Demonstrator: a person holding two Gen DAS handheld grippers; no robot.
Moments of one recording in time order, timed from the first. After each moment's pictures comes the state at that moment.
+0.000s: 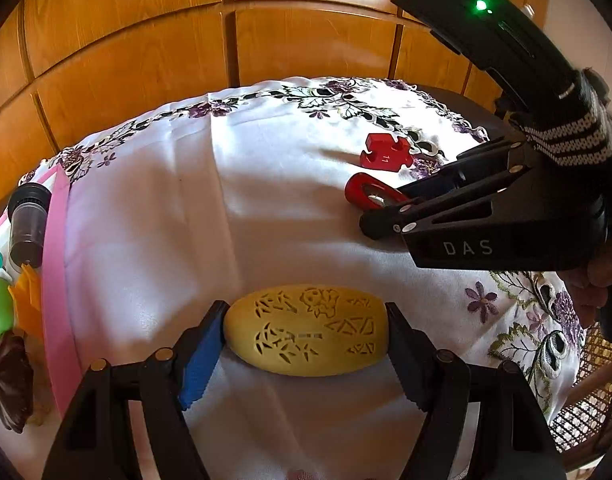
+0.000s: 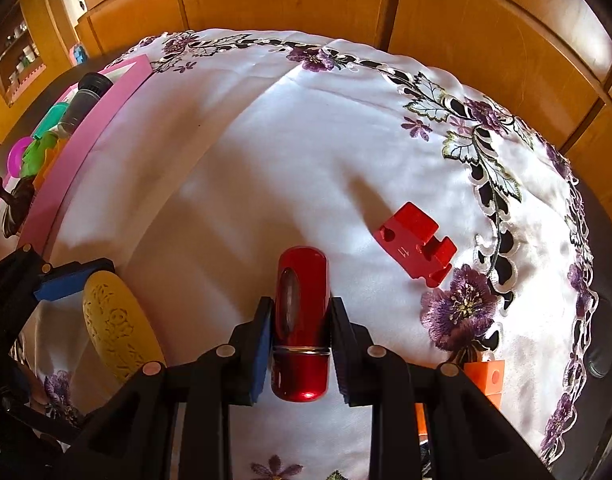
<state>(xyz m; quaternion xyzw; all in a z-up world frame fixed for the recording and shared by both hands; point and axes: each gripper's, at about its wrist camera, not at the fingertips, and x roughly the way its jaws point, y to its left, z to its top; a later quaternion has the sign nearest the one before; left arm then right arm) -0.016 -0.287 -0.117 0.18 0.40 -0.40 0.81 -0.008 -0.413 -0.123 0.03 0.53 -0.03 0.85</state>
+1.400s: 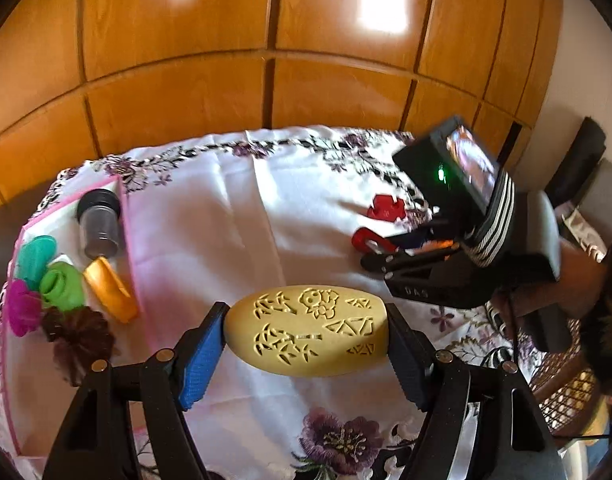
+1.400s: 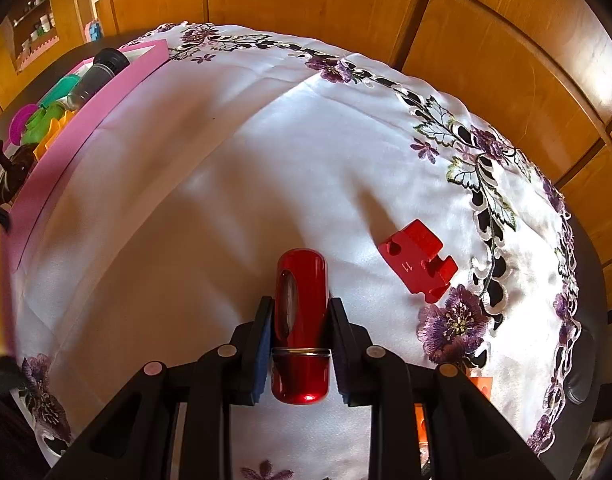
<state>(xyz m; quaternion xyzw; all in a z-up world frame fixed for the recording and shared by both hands) -0.027 -0.224 -0.051 0.11 0.37 -0.39 0.84 -0.013 -0.399 -0.123 -0.04 0.52 -0.03 0.85</state>
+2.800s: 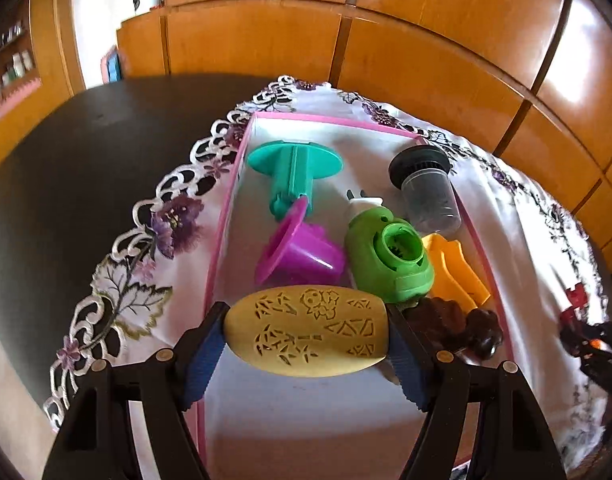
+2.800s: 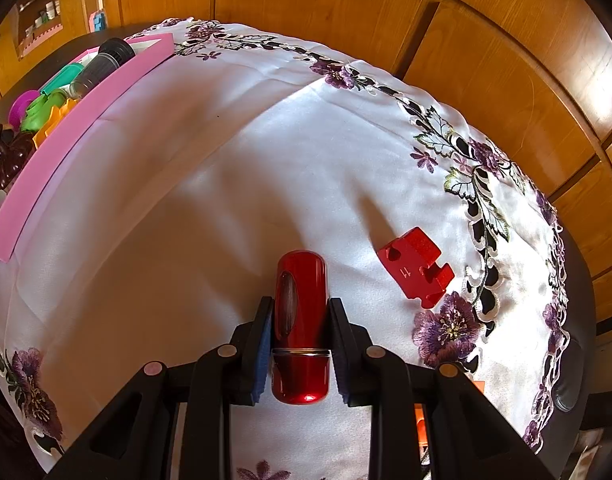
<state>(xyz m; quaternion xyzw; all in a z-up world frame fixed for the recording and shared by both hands) 0.103 -0.050 -0.088 0.00 0.46 -0.13 0.88 -0.013 -0.393 -0.122 -0.06 0.51 -0.04 0.86</state>
